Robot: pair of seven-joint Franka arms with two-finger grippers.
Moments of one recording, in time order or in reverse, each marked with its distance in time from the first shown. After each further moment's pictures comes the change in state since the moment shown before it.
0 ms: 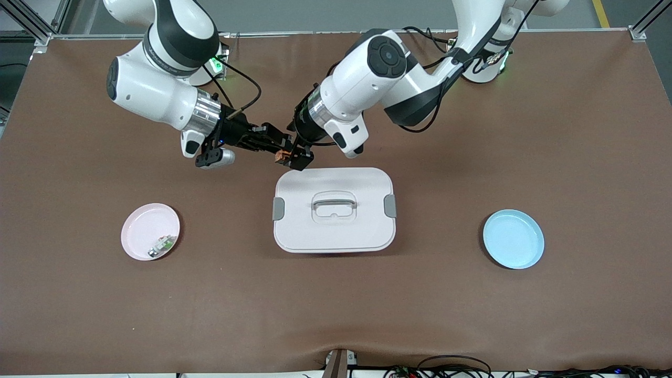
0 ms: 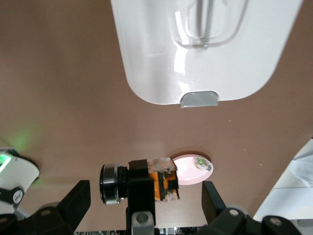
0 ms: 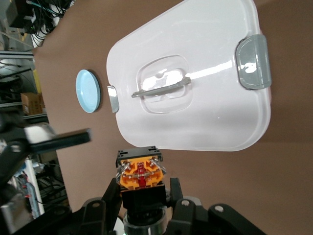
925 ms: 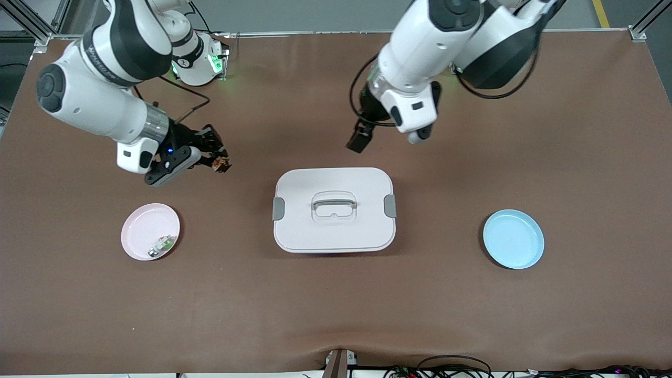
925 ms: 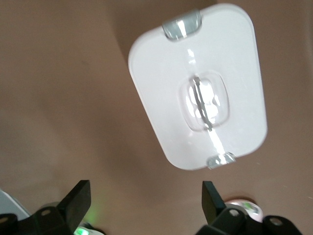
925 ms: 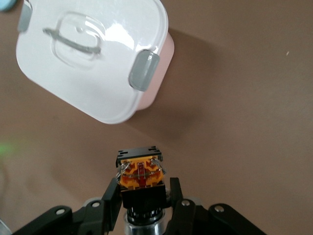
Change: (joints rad) left arm 0.202 -0.217 0.000 0.002 0.037 -0.557 0.361; right arm -0.233 0.006 -0.009 0.100 -0.466 -0.333 -0.541
